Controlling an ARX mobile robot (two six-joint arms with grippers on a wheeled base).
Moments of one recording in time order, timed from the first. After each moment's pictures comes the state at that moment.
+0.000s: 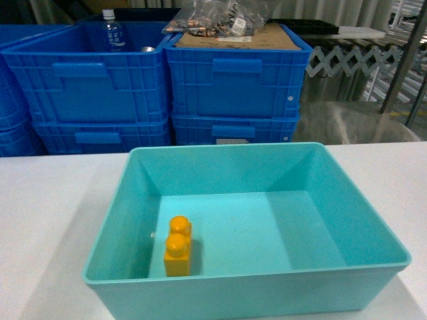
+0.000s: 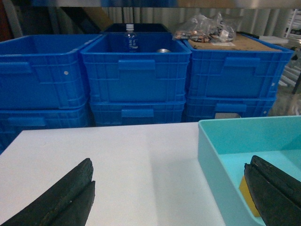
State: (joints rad) left arm 0.00 0.01 0.02 0.00 0.00 0.00; right arm 0.00 0.00 0.01 0.00 0.00 0.00
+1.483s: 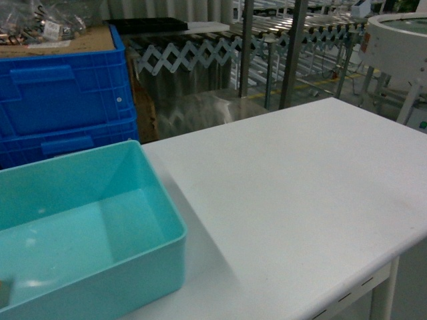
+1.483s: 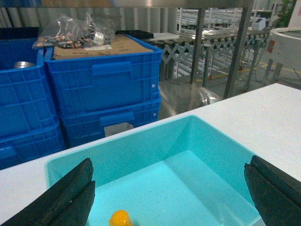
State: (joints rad) left arm 0.00 0.01 0.01 0.00 0.00 0.00; right arm 0.00 0.00 0.01 -0.01 0.00 0.00
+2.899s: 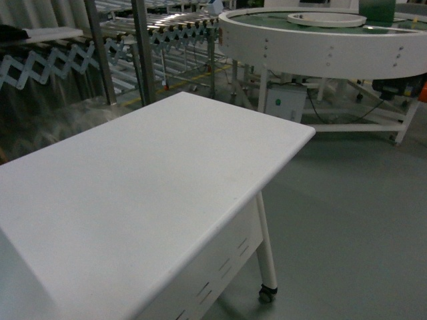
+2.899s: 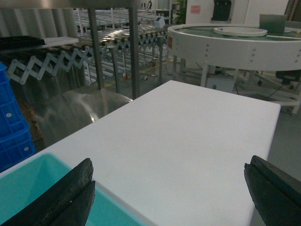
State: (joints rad) left arm 0.00 0.01 0.01 0.00 0.00 0.00; right arm 0.00 0.00 0.01 -0.01 0.00 0.00
